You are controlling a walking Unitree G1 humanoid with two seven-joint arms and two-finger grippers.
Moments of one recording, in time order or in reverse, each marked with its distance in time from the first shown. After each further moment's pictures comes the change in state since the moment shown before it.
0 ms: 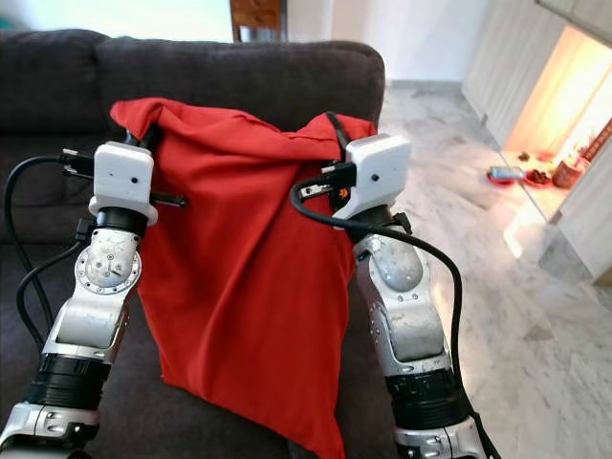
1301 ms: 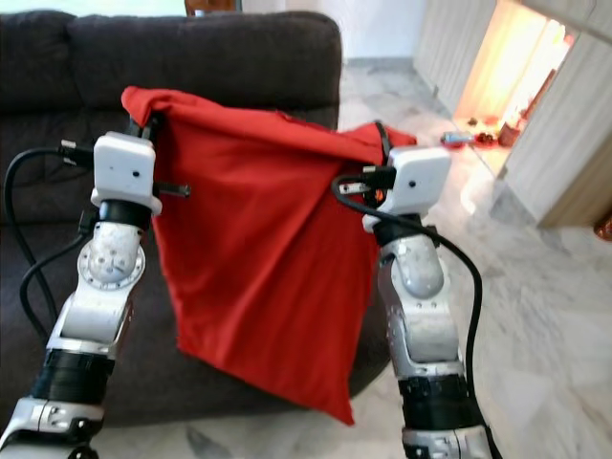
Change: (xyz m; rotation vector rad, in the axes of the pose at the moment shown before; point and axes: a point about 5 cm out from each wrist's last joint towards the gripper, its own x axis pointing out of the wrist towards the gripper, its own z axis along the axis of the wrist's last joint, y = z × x) left arm 0.007 0.019 0.013 0.001 -0.095 0.110; right arm 0.002 -0.016 0.006 0.023 -0.068 -0.143
